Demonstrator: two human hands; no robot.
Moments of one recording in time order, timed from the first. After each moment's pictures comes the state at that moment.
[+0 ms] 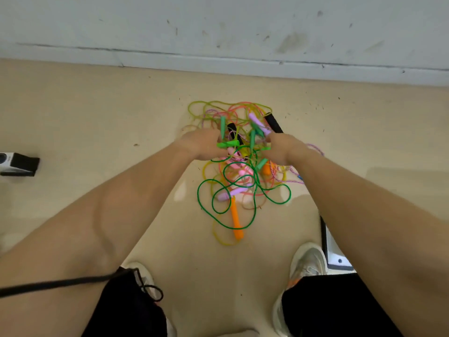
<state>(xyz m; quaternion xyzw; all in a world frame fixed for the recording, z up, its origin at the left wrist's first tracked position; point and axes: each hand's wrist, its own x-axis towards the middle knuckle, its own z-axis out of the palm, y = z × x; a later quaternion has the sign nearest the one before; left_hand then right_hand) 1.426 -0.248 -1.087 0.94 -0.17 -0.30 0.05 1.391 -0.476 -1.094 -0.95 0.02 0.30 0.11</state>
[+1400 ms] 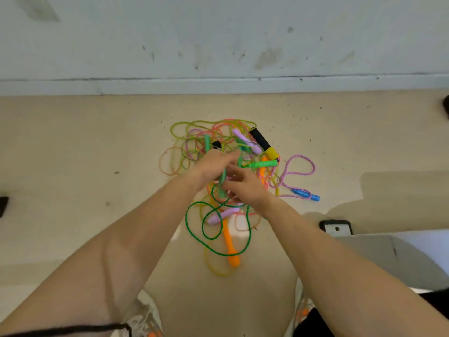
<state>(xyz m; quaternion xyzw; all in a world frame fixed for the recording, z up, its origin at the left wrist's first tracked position) 1.403 -0.311 -1.122 0.79 0.05 -0.32 0.52 1.334 -0.423 -1.135 -0.74 0.14 0.21 0.63</state>
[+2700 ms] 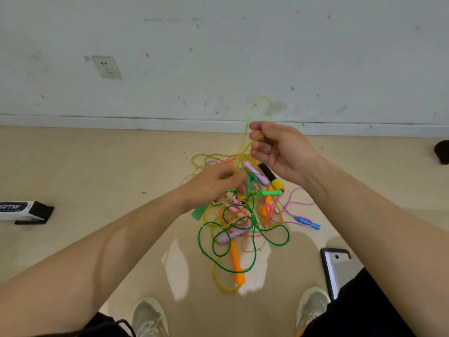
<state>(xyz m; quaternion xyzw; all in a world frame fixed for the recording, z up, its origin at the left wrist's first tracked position) 1.322 -0.261 -0.954 0.83 -0.18 -0.24 0.47 1.344 -0.451 -0.928 -0.52 0.08 0.13 0.84</state>
